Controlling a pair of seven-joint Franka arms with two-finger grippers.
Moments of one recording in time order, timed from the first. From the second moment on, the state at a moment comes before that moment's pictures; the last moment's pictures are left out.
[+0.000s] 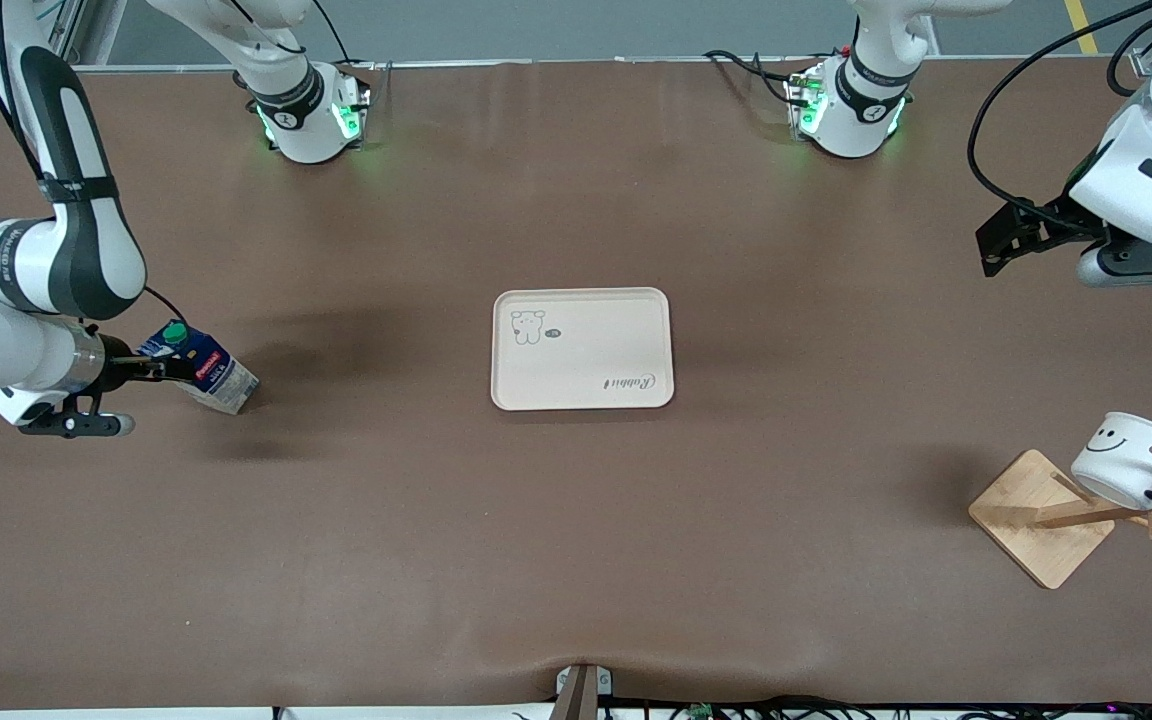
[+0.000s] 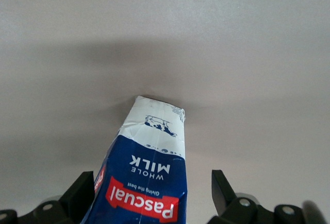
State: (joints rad) left arm -0.09 0.03 -0.10 -1.49 0.10 1.53 -0.18; right arm -0.17 0.32 0.05 -1.88 -0.08 1.99 -0.07
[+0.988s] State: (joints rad) left arm -0.05 0.03 -0.09 -1.50 0.09 1.53 -0.18; right arm -0.09 0.34 0.07 -1.36 0.08 1.44 -0.11
